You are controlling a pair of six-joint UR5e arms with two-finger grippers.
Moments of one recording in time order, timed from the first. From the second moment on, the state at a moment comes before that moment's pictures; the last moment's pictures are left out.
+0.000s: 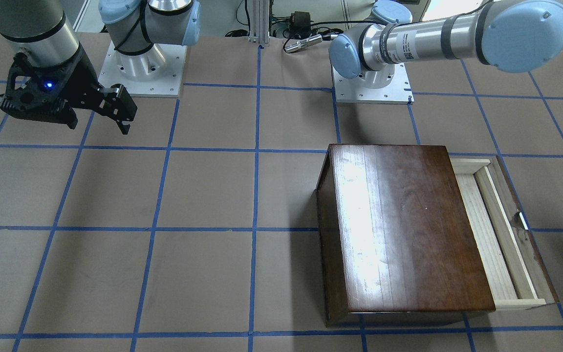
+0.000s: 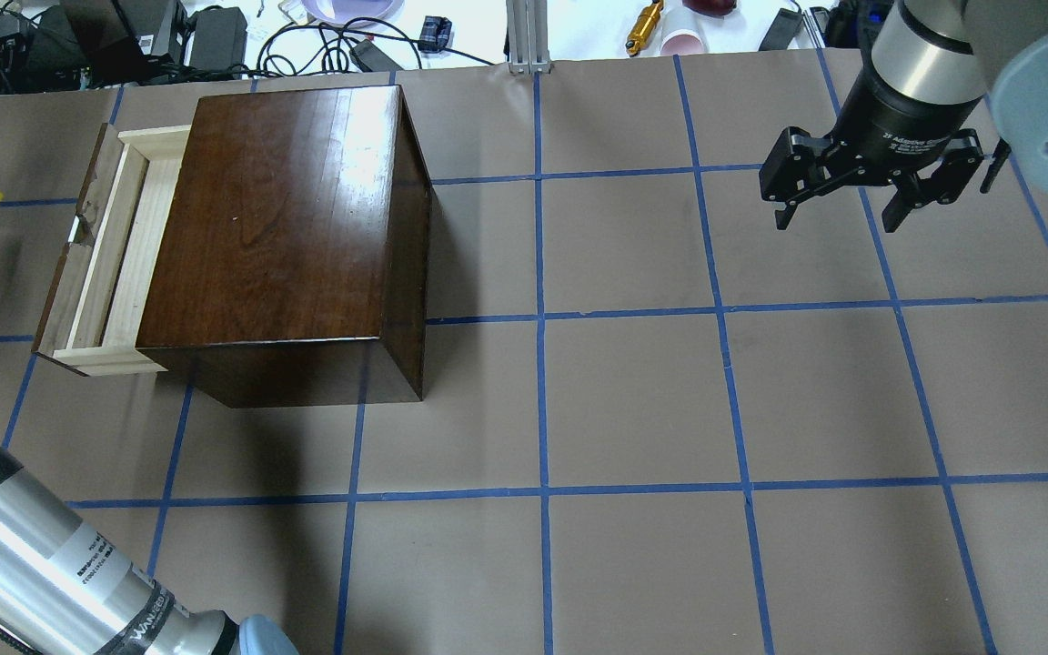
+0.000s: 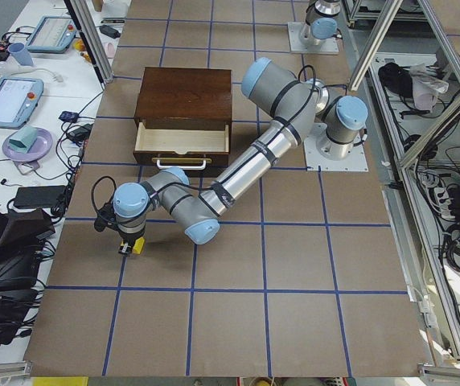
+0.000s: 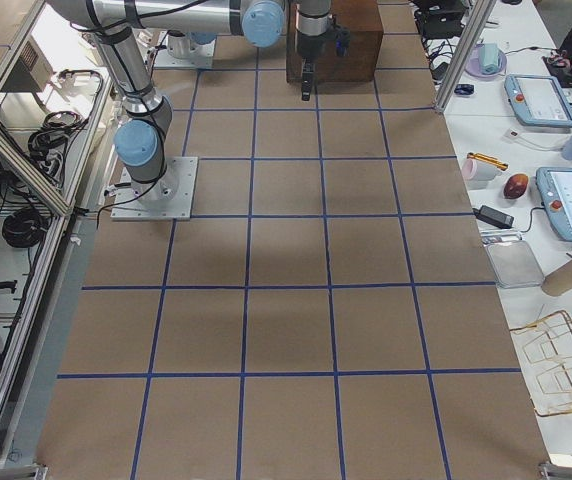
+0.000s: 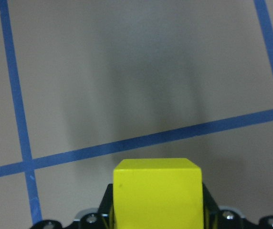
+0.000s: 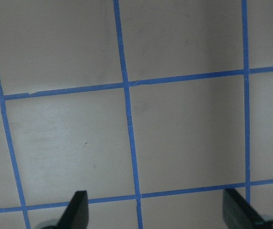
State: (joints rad) left arm -0.83 -2.44 -0.95 -1.13 1.44 0.94; right arm 1.52 -1.59 1.63 -1.60 -1.59 0.04
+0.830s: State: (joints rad) left arm -0.99 -2.11 -0.99 -1.58 1.45 0.71; right arm 1.52 -1.59 1.63 -1.60 -1.58 0.04
